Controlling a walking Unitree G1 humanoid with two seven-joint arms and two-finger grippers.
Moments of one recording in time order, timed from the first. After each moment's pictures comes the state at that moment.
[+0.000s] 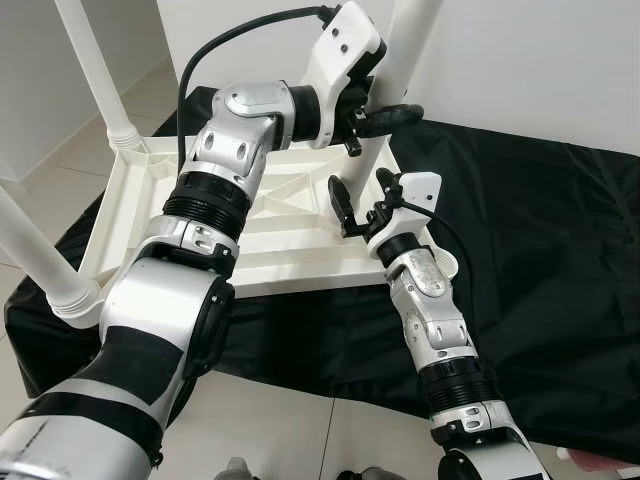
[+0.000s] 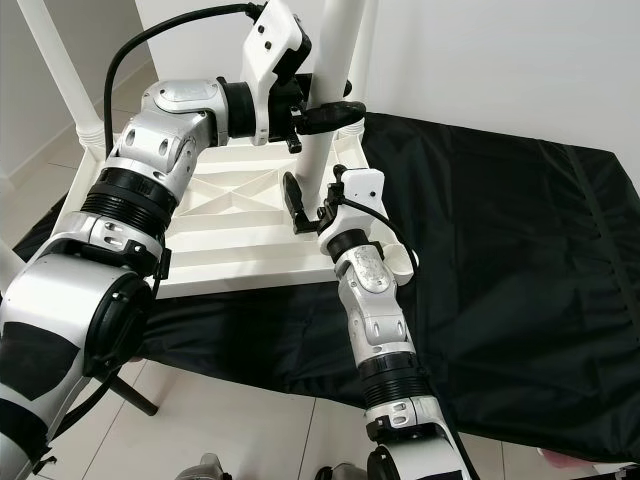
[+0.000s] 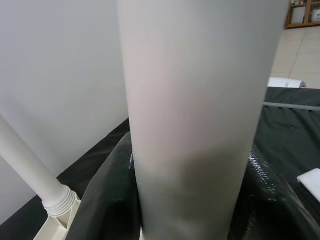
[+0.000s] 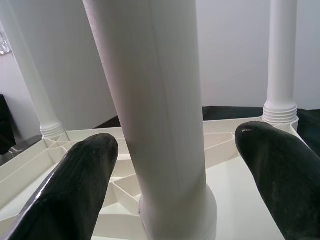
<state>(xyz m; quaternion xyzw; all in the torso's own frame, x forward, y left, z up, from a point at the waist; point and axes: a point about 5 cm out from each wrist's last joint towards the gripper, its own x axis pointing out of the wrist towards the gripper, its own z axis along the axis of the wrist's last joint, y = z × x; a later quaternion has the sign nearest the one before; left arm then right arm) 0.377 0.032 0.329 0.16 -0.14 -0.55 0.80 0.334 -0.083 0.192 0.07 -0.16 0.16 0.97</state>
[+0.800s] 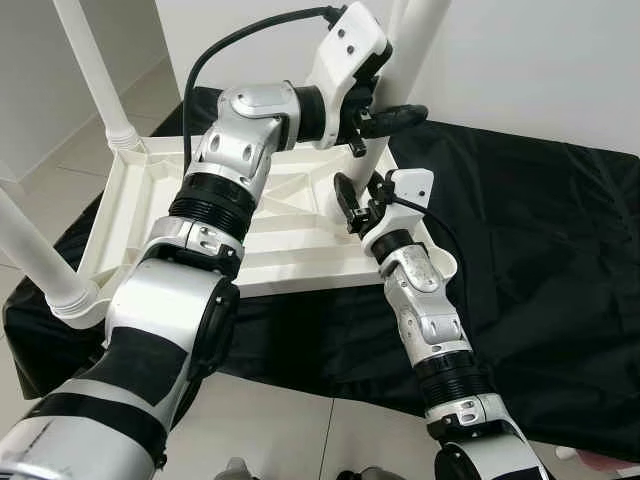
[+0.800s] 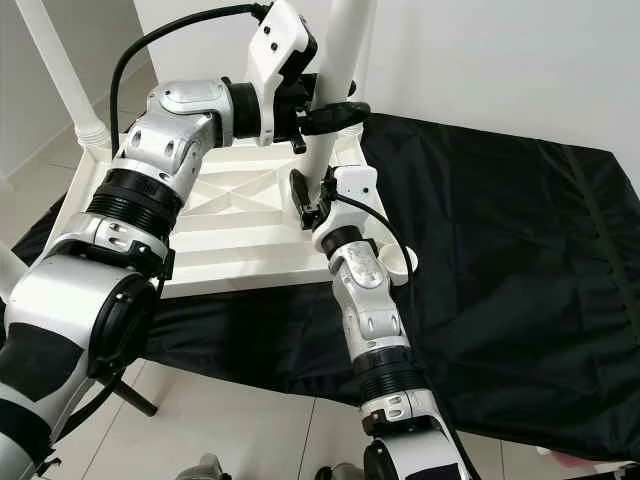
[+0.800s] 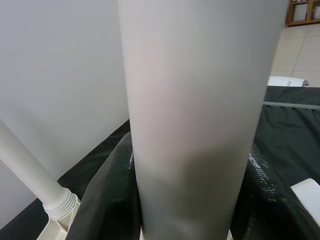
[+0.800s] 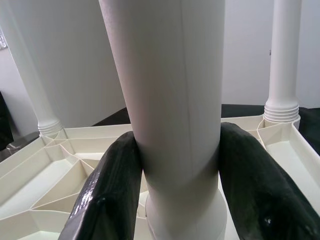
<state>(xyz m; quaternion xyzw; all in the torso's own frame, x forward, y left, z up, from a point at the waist) 0.376 0.027 0.328 0.17 -0.14 -0.56 0.80 0.340 -0.083 0.194 0.07 -0.15 0.15 0.97</state>
